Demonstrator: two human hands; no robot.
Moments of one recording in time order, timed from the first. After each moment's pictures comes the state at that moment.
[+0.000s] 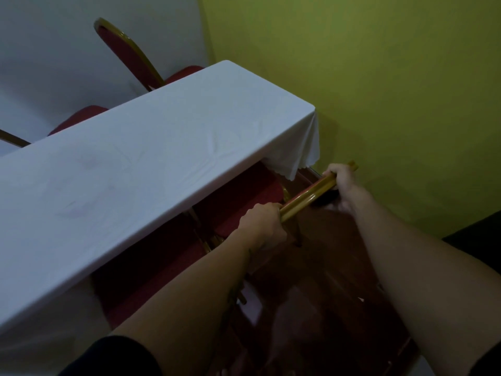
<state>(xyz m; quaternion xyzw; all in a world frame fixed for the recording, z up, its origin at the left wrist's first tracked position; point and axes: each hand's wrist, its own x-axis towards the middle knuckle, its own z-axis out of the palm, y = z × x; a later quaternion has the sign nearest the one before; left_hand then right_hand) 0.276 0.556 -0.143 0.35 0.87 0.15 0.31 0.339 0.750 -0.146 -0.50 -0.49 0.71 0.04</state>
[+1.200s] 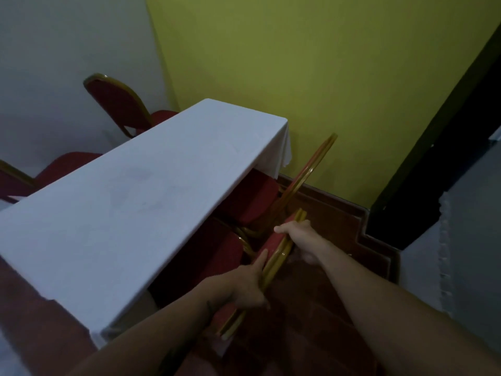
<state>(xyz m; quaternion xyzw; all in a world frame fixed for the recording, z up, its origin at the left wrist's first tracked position) 0.277 0.117 -0.124 0.51 0.72 0.03 0.46 0.387 0.275 -0.130 -0.56 -0.52 0.64 0.06</state>
